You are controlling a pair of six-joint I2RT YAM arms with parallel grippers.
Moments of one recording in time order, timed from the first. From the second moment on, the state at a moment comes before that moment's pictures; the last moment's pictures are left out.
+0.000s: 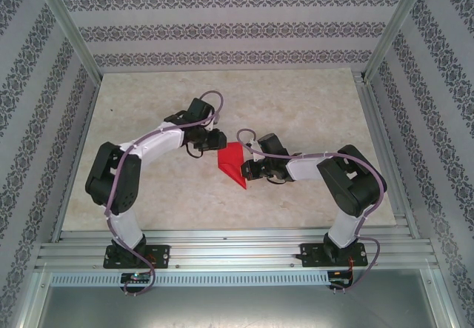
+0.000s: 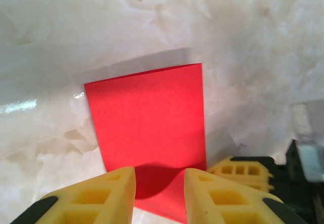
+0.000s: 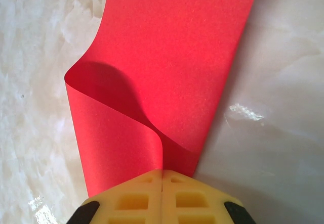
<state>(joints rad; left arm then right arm) -0.49 1.78 1.25 -0.52 0.33 -0.52 0.58 1.77 0.76 0.11 -0.42 0.37</state>
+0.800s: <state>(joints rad) -0.59 1.89 1.16 -0.45 0.41 -0.56 0.58 1.79 0.79 0.07 -0.43 0.36</state>
